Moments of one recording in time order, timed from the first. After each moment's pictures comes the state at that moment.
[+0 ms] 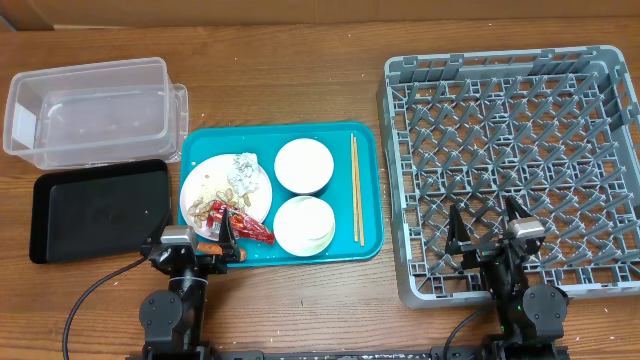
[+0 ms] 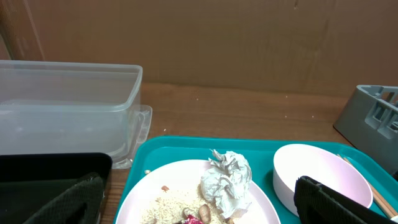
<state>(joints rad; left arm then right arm) 0.02 0.01 0.01 -0.07 0.03 -0.09 0.05 0.01 0.02 -0.02 -0.12 0.07</state>
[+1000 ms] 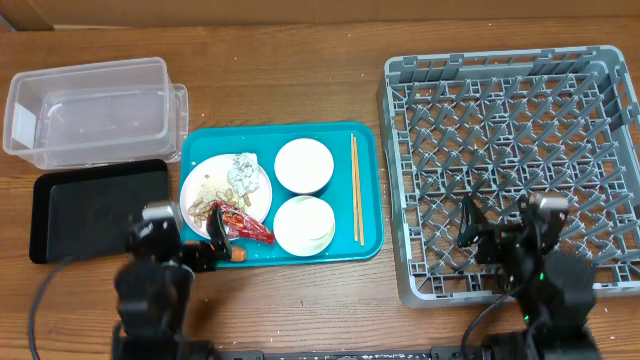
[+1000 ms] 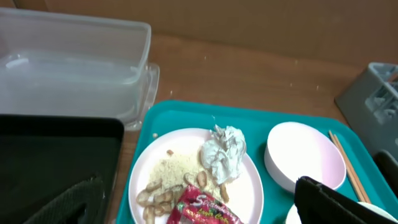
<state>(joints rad) 0.02 0.39 0.47 -0.47 0.01 -0.16 0.05 0.37 0.47 -0.44 -0.08 0.21</state>
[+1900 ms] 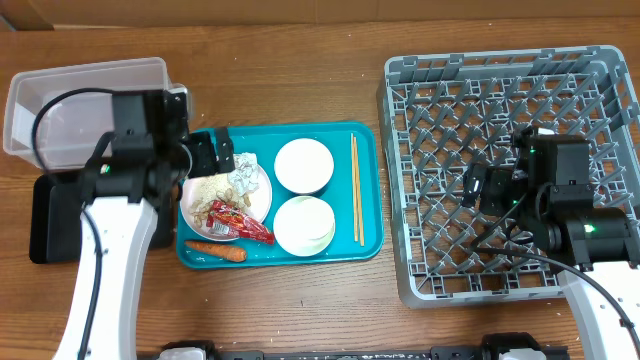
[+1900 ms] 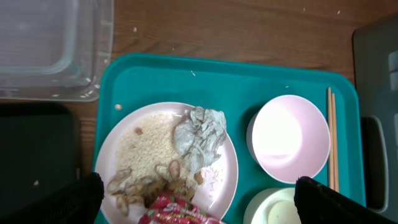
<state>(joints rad) 0.02 1.36 1.24 -0.86 0.14 -0.16 0.05 1.07 1.05 -0.95 0.00 0.22</state>
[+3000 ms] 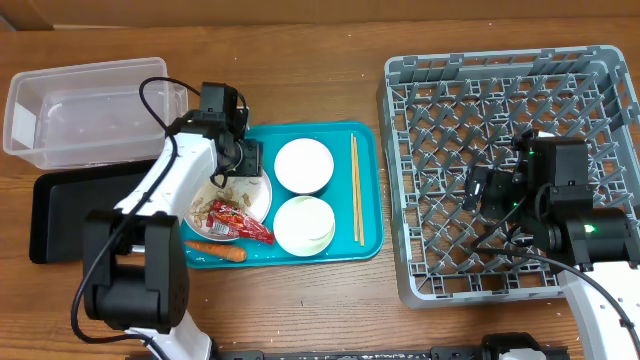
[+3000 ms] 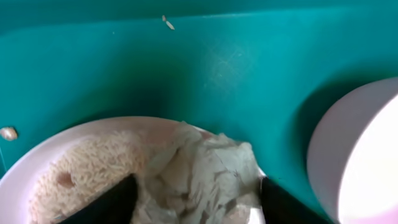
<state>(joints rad) -0.12 1.84 1.24 -0.69 0.04 -0.10 0.05 1.07 1.05 -0.99 0.01 0.22</state>
